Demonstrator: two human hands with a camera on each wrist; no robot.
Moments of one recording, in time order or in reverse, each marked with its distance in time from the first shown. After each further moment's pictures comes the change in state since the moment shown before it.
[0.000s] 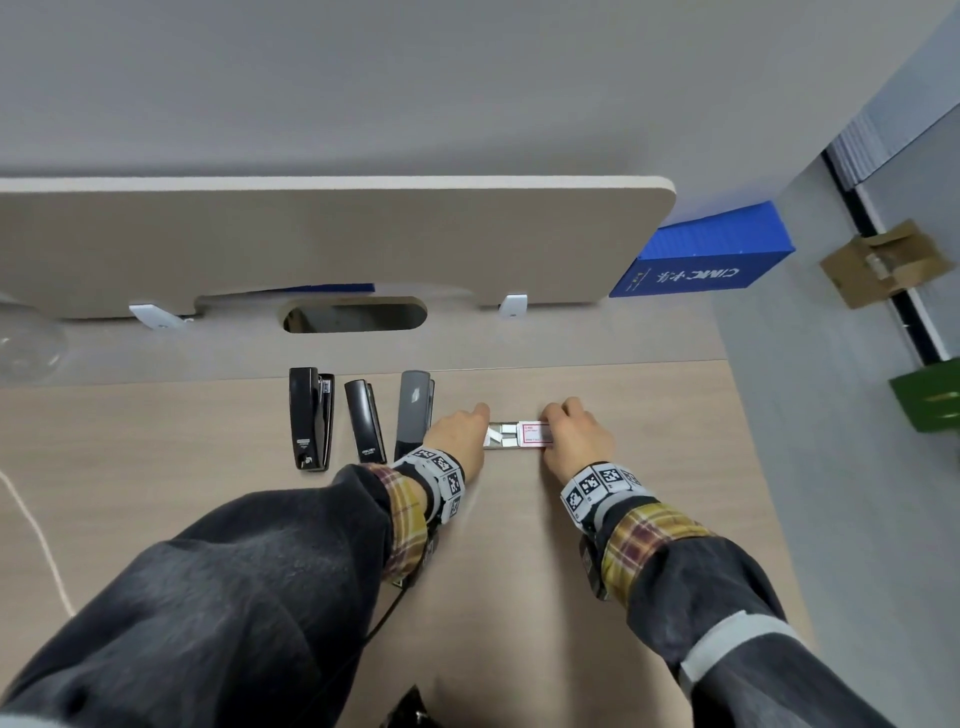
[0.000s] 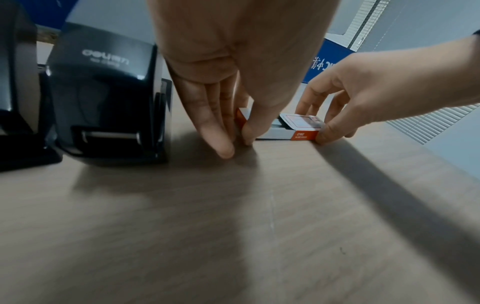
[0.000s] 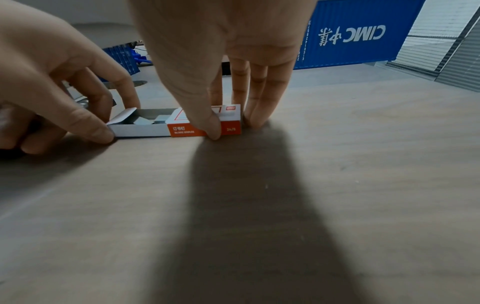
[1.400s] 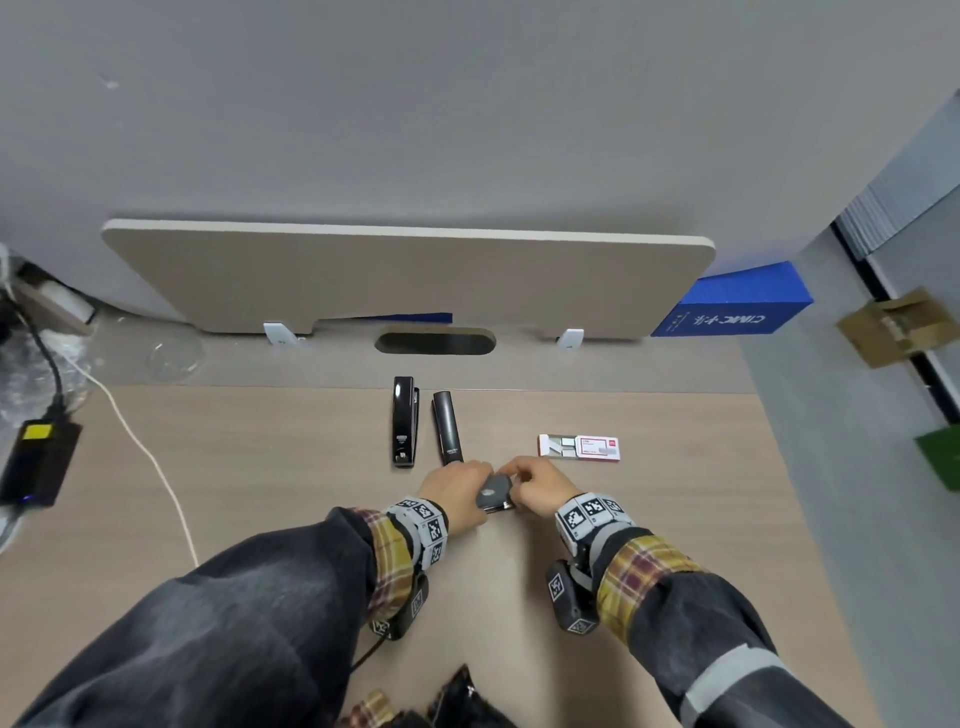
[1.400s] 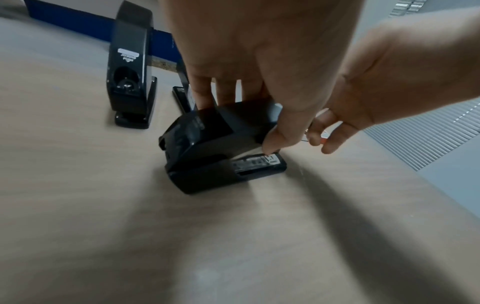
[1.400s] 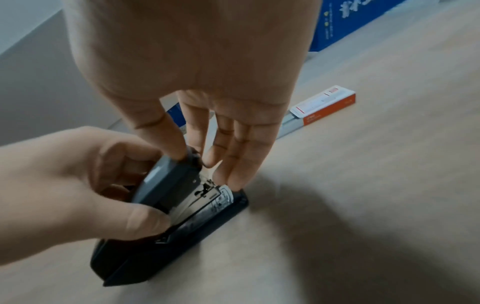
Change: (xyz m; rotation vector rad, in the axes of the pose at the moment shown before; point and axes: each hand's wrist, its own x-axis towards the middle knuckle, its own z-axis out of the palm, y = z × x) left_hand -0.112 -0.086 -0.003 -0.046 0.017 0.106; right_hand -0.064 -0.127 0.007 0.692 -0.332 -0.057
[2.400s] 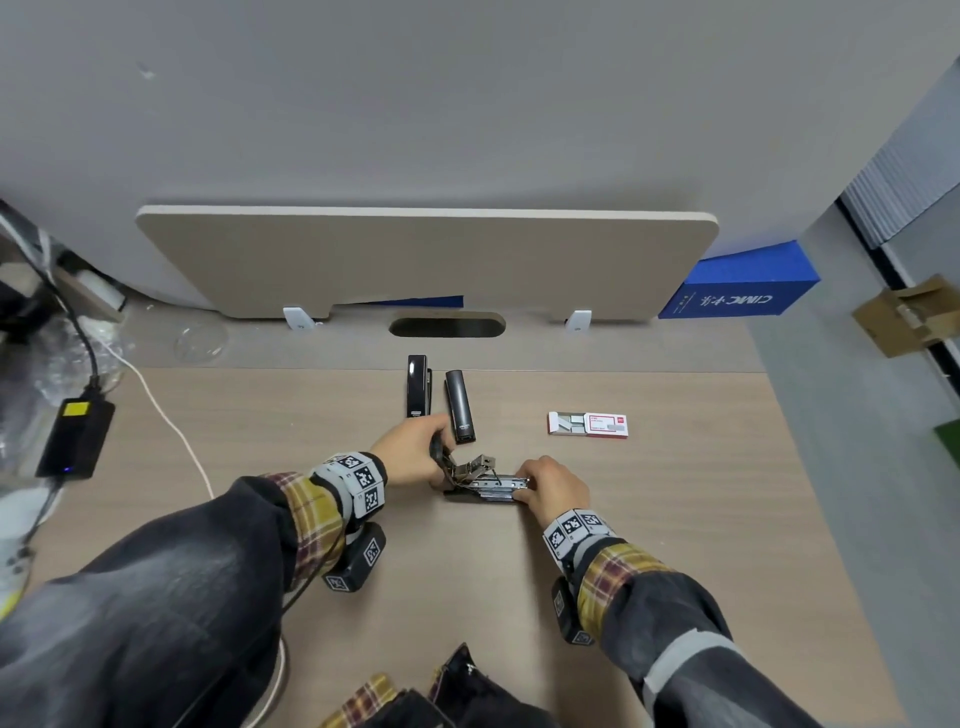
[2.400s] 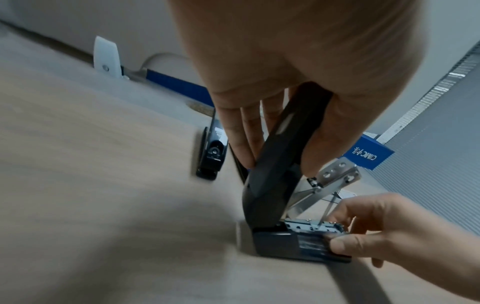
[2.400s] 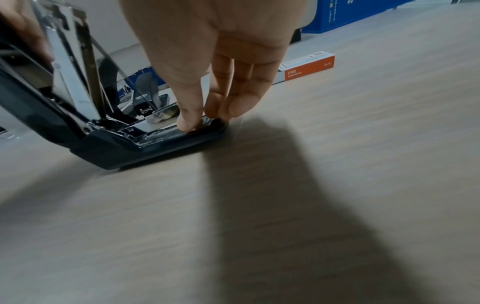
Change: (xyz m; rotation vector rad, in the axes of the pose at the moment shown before) left_hand -0.052 -0.047 -0.049 -0.398 0.051 -0.052; right_hand -0.026 0.036 0.041 -0.500 0.311 -0.073
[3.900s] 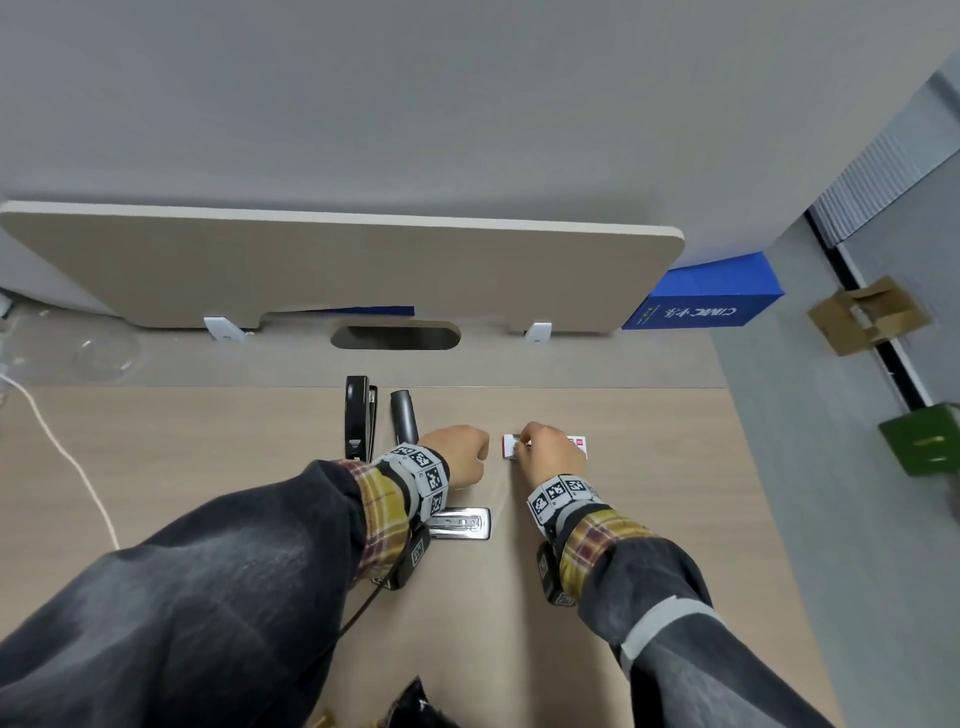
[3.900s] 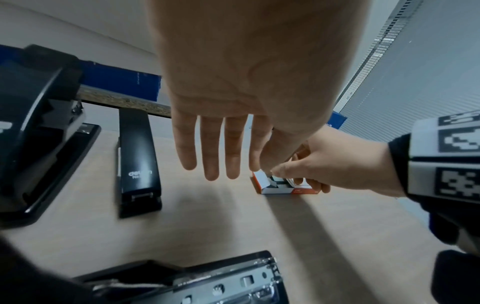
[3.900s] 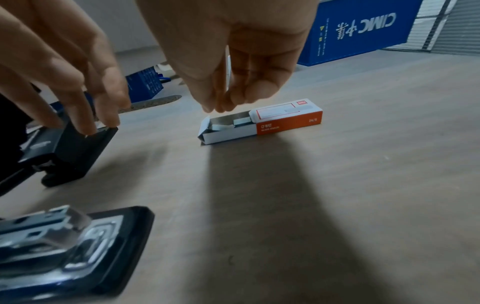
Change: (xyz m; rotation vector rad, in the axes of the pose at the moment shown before) left_hand 0.108 0.076 0.051 0.416 -0.191 -0.007; right_hand 0.081 0.036 -0.059 -0.086 0.071 0.195
